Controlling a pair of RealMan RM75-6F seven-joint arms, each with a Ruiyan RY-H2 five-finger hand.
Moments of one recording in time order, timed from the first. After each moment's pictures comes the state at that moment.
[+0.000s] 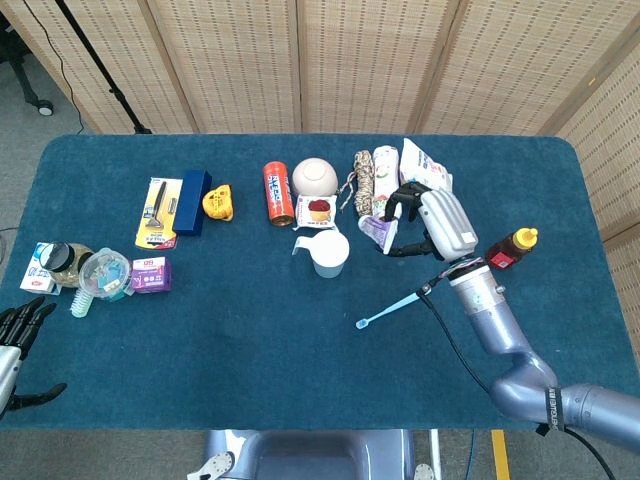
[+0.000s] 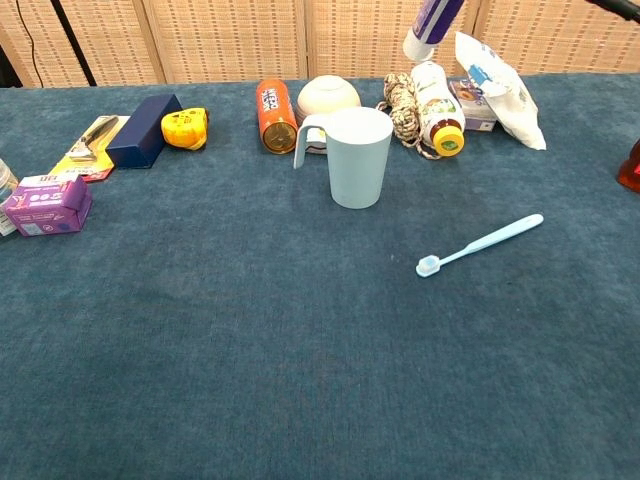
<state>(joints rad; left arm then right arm) -0.04 -0.88 0.07 -1.84 1.59 1.44 -0.06 0.79 -1.26 0.32 -1.65 -1.19 1.14 0.26</state>
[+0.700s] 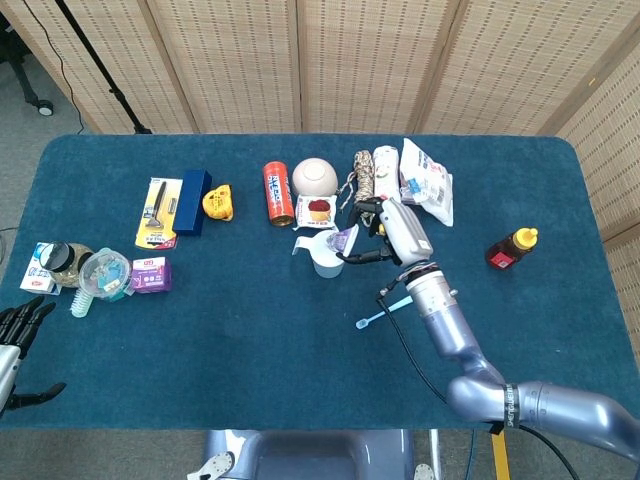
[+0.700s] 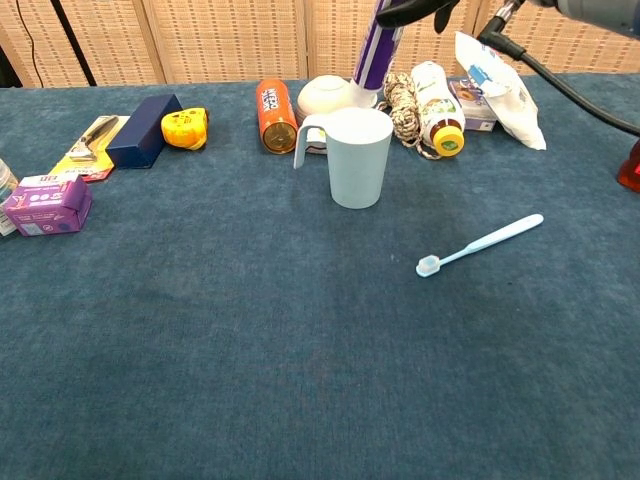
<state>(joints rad) -0.04 -0.88 0.07 -1.84 1.58 1.43 -0.07 0.85 -1.42 0.40 -1.69 -0.92 1.07 0.15</state>
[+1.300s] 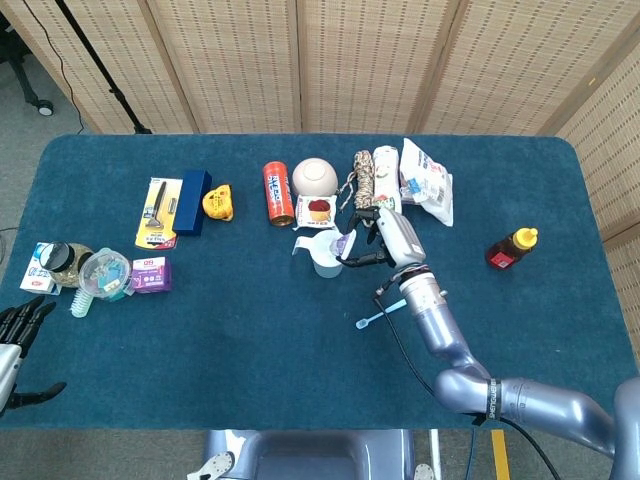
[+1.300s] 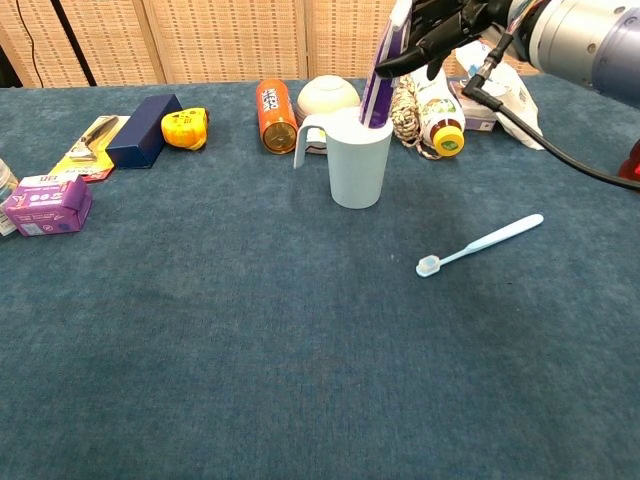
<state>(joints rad) -0.04 -0.88 0.07 -1.84 1.57 1.42 -0.06 0.85 -1.51 0.40 -1.57 -0.89 1.01 0.18</state>
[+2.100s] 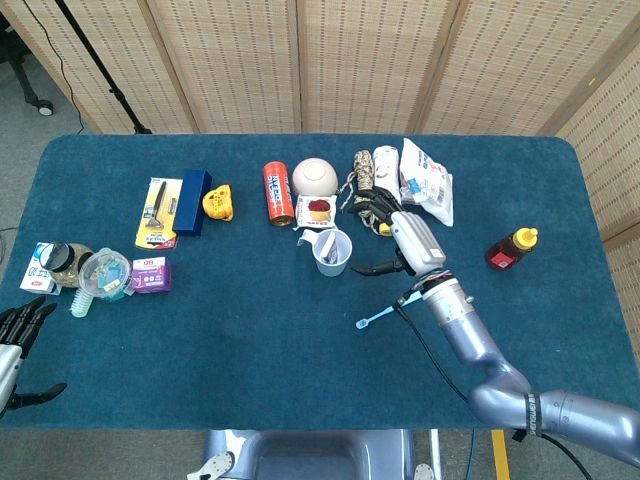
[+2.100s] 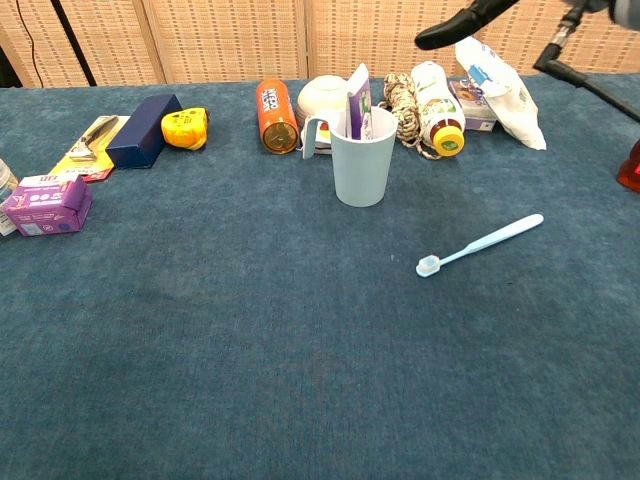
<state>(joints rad) -0.04 -0.88 0.07 -1.84 1.58 1.42 -0.07 0.74 -1.33 0.37 -1.69 -1.16 1.02 0.24</state>
